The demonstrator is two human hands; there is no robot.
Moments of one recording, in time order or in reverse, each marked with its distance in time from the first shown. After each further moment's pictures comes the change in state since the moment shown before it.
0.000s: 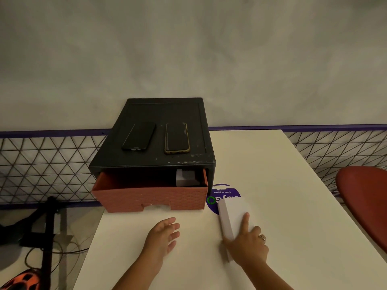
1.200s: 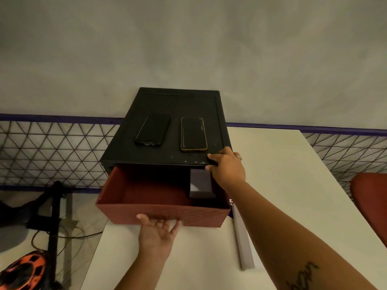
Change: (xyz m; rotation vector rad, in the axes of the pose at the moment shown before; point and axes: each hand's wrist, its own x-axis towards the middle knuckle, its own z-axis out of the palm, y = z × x) left_hand 0.033 0.023 -0.017 -0.928 0.114 -0.028; right_hand 0.049 -0.159 -0.105 0.181 0.192 -0.579
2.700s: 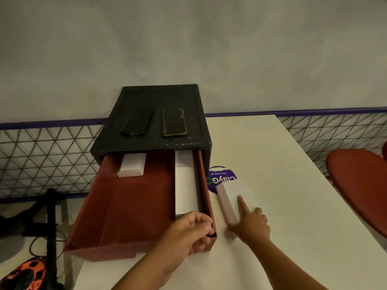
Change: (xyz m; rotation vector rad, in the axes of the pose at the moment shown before) left_hand -0.167 -0.031 0.016 1.172 -0.574 -0.090; right_hand -0.172 0.134 0.047 -0.103 -0.260 0.508
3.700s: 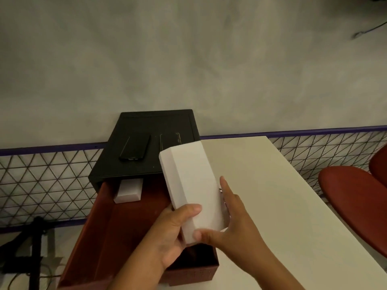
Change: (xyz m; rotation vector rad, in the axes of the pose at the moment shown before) left_hand 0.017 0.058 -0.017 -0.368 -0.015 0.090; right_hand -0.131 -0.092 -0.117 0.657 0.042 -0.558
